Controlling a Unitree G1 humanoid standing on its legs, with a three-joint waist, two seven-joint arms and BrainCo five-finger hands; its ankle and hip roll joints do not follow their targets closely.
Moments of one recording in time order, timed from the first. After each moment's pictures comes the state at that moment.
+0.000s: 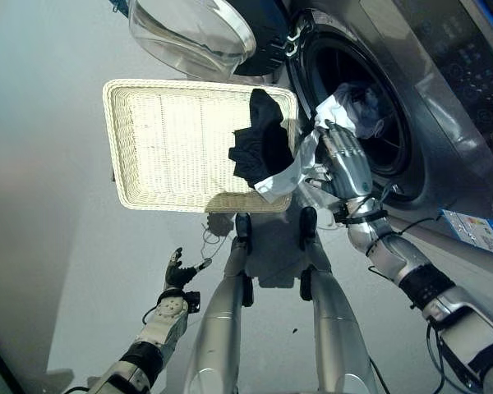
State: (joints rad) left arm -0.28 0.32 -0.41 0.81 -0.44 -0.11 0.43; right arm -0.70 -0.63 0.60 0.47 -0.67 -0.12 -0.79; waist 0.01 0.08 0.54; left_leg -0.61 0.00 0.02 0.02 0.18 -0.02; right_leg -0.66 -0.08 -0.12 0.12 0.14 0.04
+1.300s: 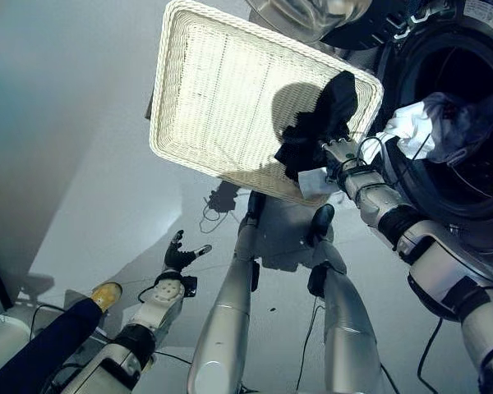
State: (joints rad) left arm -0.33 0.41 -0.48 0.69 -0.45 -0.06 0.42; right arm -1.09 -0.52 0.83 0.96 -0.73 0.18 -0.16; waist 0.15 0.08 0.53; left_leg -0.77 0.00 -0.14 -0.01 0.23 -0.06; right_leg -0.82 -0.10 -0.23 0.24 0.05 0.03
